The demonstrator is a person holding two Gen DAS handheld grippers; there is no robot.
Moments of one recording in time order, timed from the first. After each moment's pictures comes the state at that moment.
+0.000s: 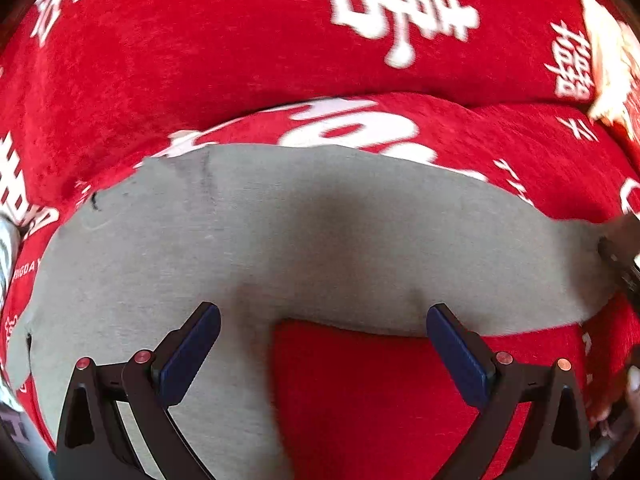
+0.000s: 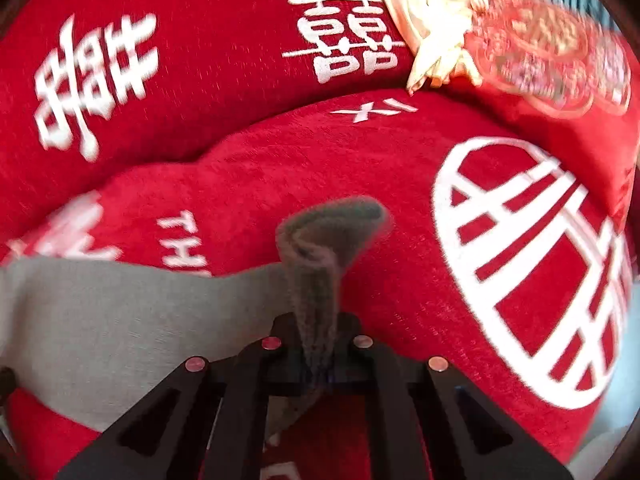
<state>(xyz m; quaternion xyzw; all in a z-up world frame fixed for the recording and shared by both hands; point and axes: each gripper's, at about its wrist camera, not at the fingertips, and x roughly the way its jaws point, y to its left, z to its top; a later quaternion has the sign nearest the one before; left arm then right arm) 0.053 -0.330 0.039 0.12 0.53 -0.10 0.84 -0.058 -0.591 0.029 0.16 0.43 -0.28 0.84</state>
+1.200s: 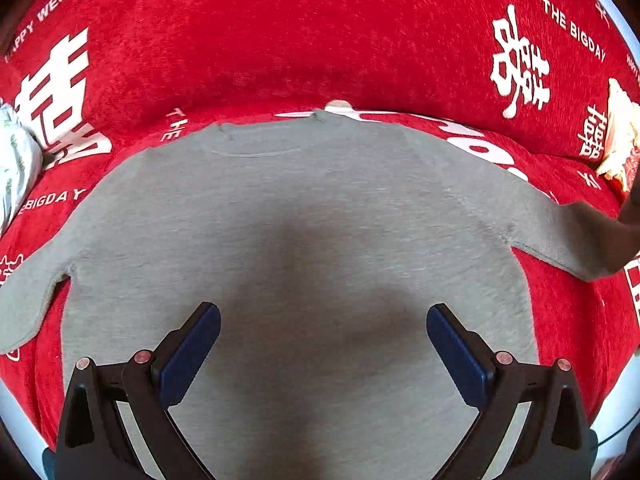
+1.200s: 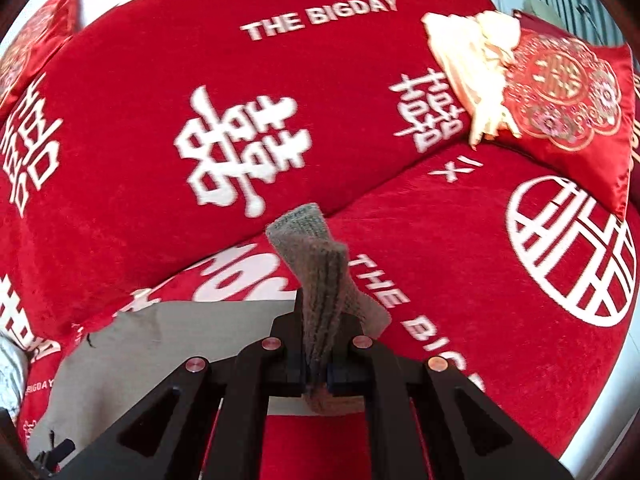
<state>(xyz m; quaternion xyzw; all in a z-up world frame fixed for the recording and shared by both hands) 0.034 -0.099 0.054 0.03 0.51 -0.11 0.85 -0.036 -0.436 0.144 0.20 0.36 -0.23 0.88</state>
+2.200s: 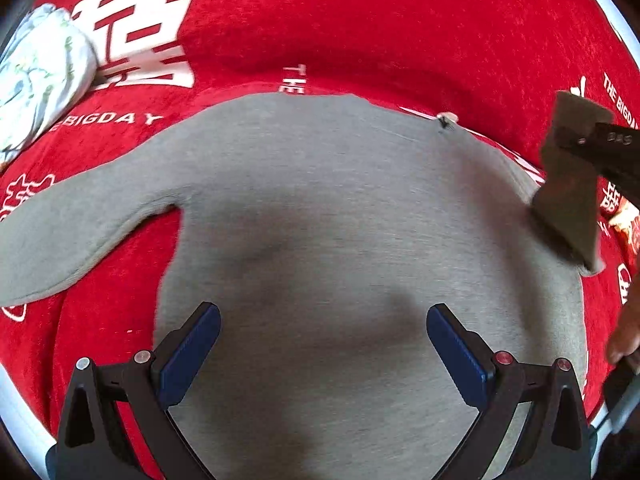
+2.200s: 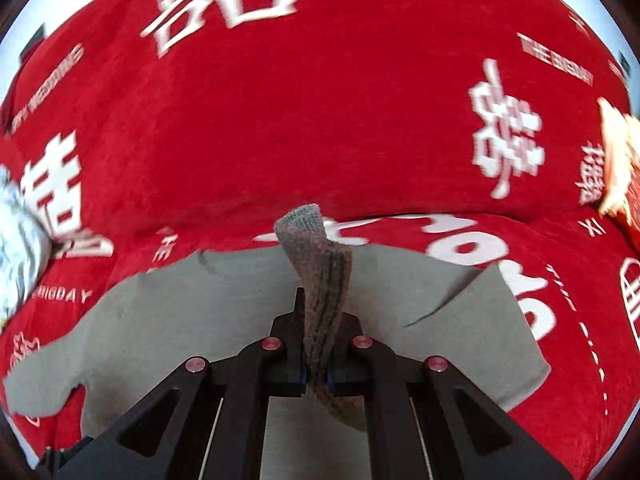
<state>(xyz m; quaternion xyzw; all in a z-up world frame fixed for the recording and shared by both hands) 0.034 0.059 0.031 -0.06 0.52 -0.07 0.85 0.087 -0.150 0.121 0.07 0.41 -0.09 0.90</state>
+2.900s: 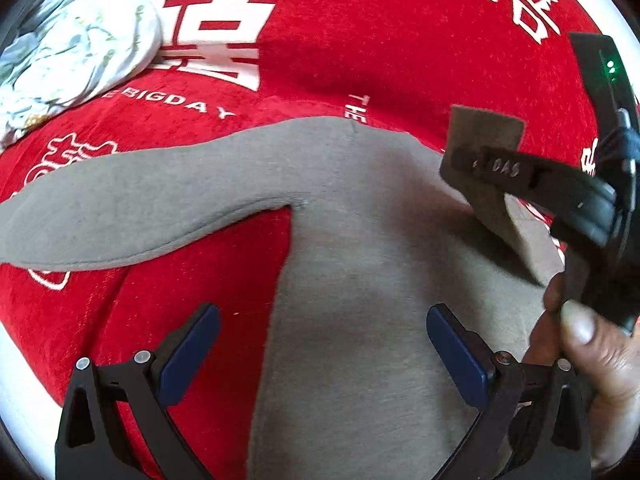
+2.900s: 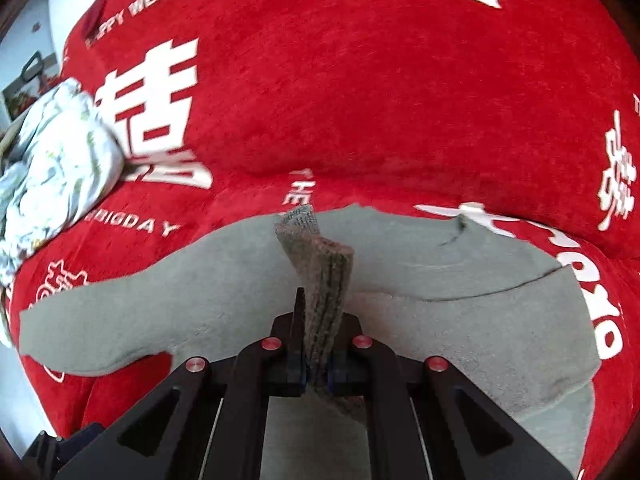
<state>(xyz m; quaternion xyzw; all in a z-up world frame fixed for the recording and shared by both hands) 0.013 0.136 0.049 -0.13 0.50 -0.04 0.86 0.105 0.004 0.093 0.01 0.45 0.04 0.89</state>
